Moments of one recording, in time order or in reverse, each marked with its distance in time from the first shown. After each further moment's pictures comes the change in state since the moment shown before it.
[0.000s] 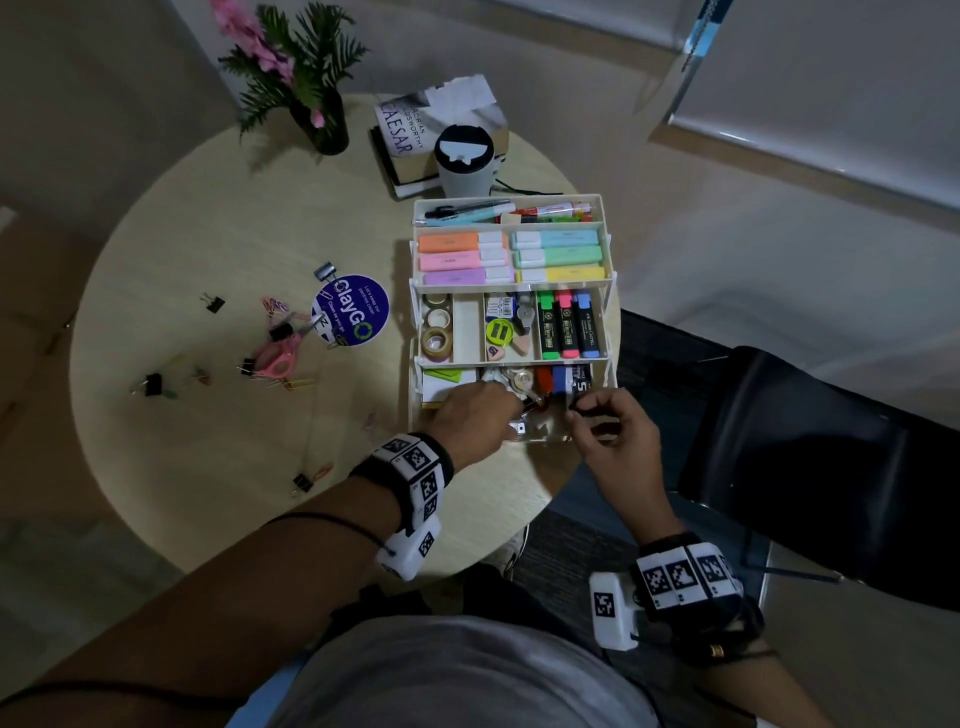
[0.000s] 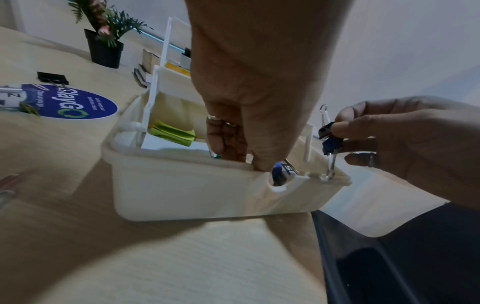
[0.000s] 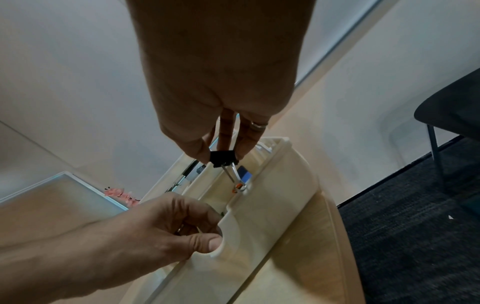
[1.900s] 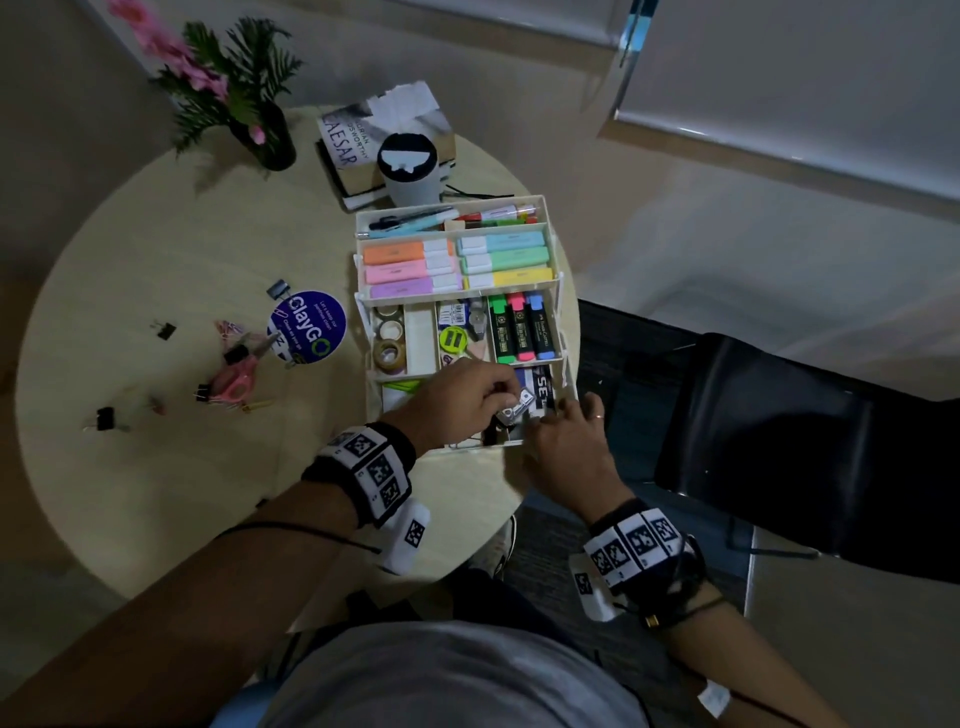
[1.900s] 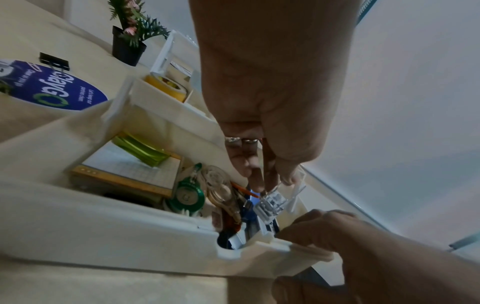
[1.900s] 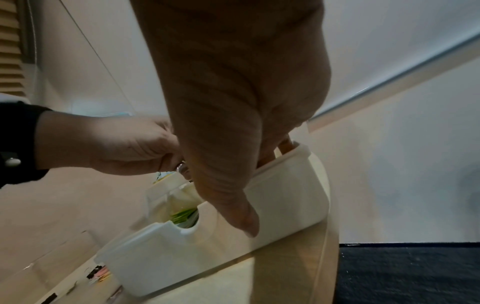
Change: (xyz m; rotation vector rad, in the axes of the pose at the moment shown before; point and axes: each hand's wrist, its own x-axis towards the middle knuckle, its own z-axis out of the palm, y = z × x) left_hand 0.030 0.004 -0.021 -0.561 0.120 0.209; right_hand 0.015 0.000 0.002 -1.248 -0.574 -0.107
